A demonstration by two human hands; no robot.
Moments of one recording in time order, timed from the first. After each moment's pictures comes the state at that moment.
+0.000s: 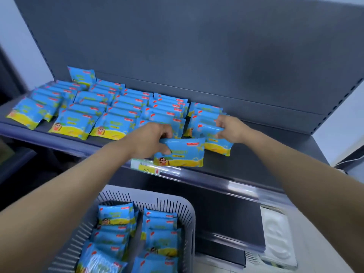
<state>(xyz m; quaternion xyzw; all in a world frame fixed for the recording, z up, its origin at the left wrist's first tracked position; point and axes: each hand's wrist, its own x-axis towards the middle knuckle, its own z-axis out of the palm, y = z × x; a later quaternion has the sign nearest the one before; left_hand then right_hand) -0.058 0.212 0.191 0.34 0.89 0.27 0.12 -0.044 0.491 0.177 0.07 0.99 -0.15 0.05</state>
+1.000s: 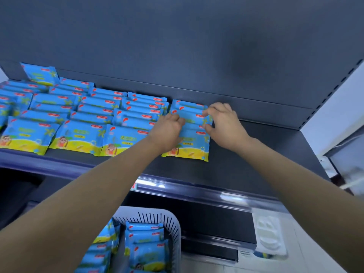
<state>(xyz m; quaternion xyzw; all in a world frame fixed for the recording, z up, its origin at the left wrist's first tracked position) -0.122 0.343 0.147 0.39 0.92 0.06 -0.03 -0.041 0.503 0.183 0.04 0.99 -0.08 -0.13</state>
